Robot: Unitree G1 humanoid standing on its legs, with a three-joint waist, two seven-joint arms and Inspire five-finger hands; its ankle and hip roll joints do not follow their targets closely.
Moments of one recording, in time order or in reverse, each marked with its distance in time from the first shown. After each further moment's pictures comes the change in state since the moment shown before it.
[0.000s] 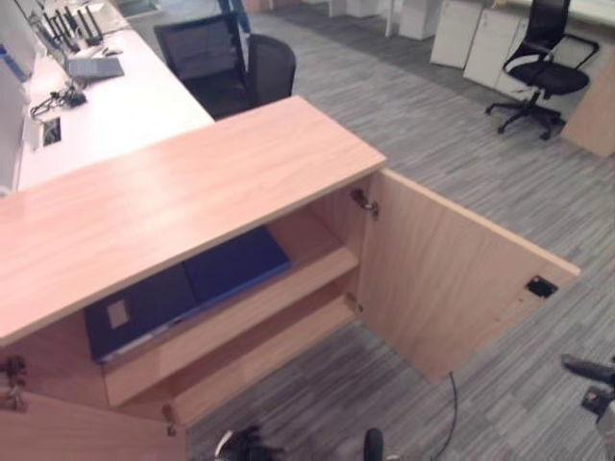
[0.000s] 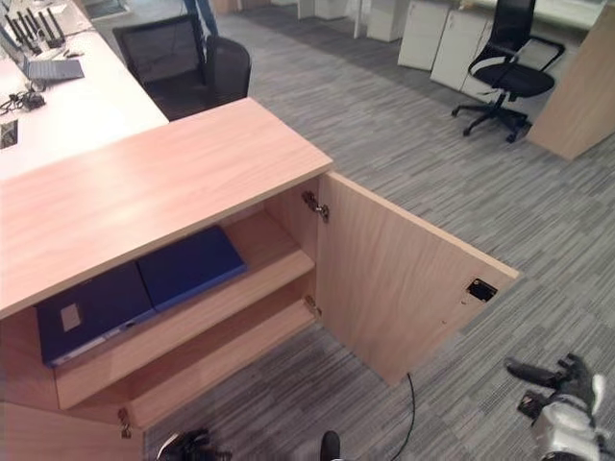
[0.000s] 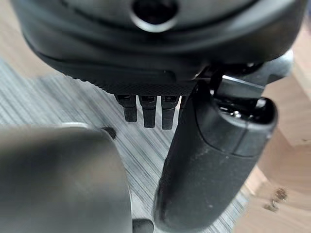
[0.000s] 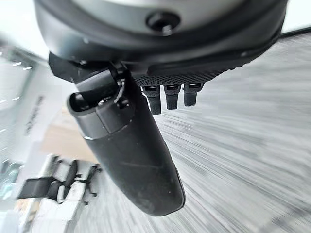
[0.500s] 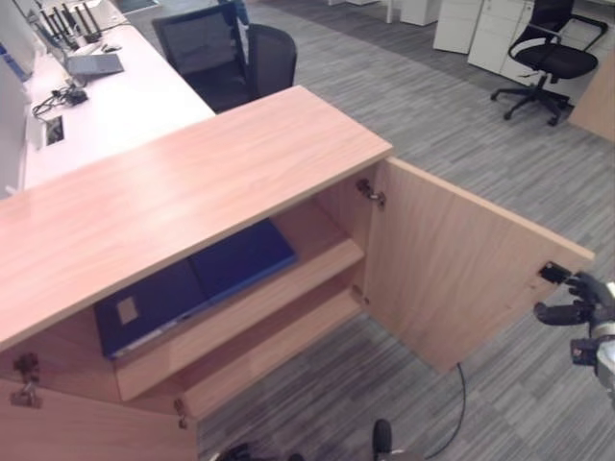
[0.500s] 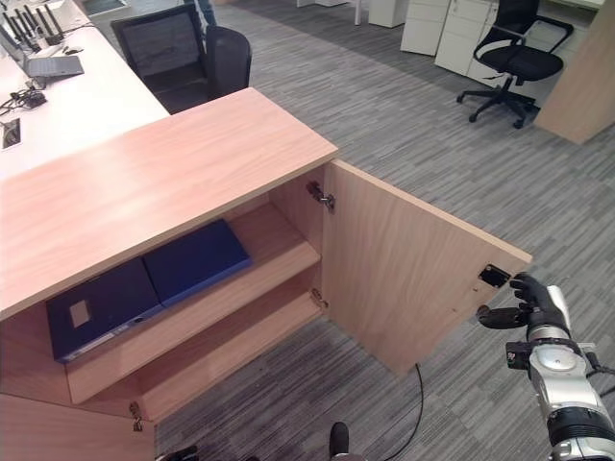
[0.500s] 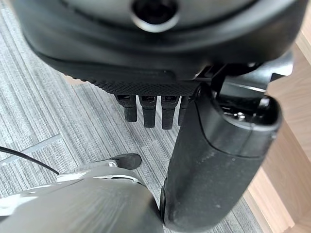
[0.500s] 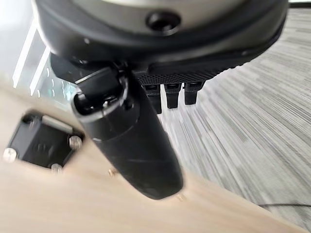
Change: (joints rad) left arm 0.034 -0.001 0.162 0.081 -0.010 0.000 -0.007; right arm -0.074 -0.100 0.314 -0.216 -0.131 0.023 0.211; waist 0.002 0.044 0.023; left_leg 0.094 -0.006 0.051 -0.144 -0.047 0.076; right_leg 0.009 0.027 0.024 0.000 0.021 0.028
